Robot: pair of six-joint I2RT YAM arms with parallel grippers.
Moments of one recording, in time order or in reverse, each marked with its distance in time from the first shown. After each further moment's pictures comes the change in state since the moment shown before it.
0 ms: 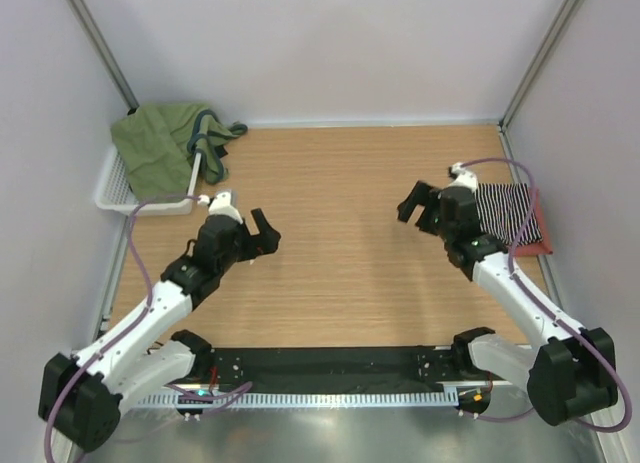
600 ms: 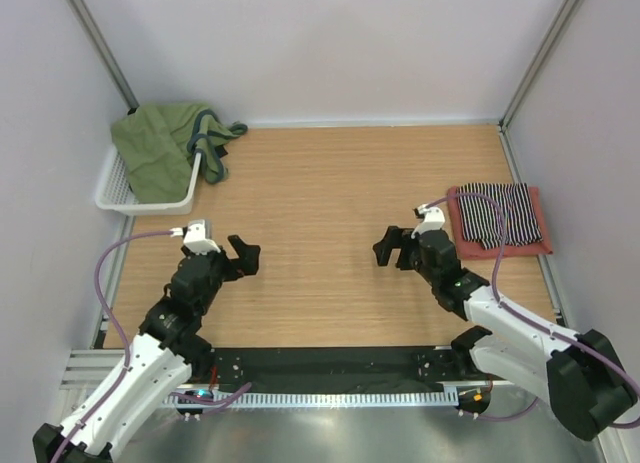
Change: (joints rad) left arm -0.001 -0.495 -0.305 0.018 -0.110 0.104; right arm 0.283 -0.088 -0.389 0.295 -0.015 -0.093
